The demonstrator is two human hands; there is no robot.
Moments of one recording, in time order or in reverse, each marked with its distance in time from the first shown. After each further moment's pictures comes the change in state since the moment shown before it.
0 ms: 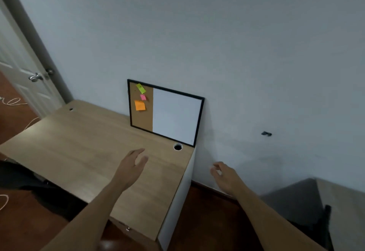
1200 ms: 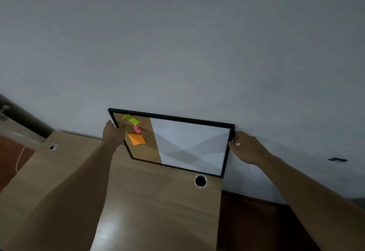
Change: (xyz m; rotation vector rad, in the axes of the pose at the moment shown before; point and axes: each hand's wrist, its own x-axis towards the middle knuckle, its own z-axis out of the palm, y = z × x) left_hand 0.503 -0.020 -0.083 -0.015 0.173 -0.397; right_hand 0.352 -0.096 -0.078 0.037 0.057 0.163
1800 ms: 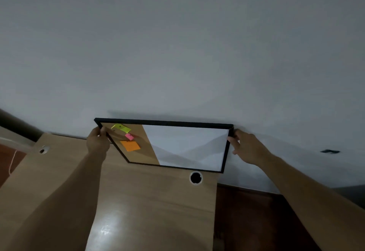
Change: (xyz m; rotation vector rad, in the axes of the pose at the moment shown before) left_hand 0.006 -0.036 0.006 -0.168 0.152 0.028; right_hand 0.003 0.022 -0.004 -0.027 0.030 -0.098
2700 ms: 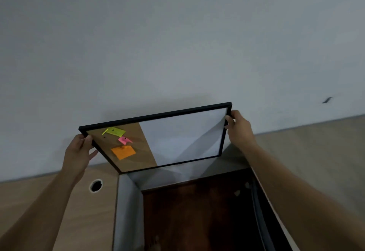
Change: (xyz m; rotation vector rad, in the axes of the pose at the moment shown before) left_hand -0.367 0.105 0.172 -0.374 -0.671 0.286; right_hand -0.255 0.298 -0.227 0.227 0.717 0.238
